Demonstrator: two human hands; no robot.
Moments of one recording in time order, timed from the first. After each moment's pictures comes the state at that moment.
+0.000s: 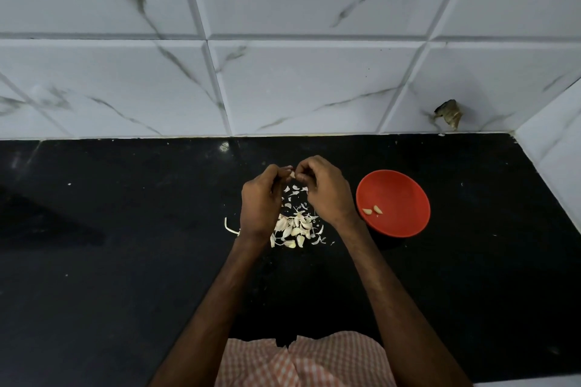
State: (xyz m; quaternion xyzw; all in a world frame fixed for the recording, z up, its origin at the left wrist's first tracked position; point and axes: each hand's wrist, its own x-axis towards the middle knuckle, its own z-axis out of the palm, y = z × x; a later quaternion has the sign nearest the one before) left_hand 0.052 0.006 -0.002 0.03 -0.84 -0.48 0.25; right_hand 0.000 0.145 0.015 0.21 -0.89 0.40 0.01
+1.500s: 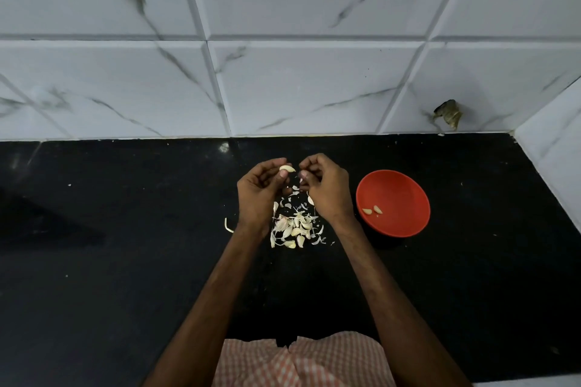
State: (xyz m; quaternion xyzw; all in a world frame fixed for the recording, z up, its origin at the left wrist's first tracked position) left_hand 0.049 0.010 0.008 0.16 -0.56 -0.80 0.12; right_hand 0.004 0.138 0.018 0.08 -0.83 0.55 -0.02
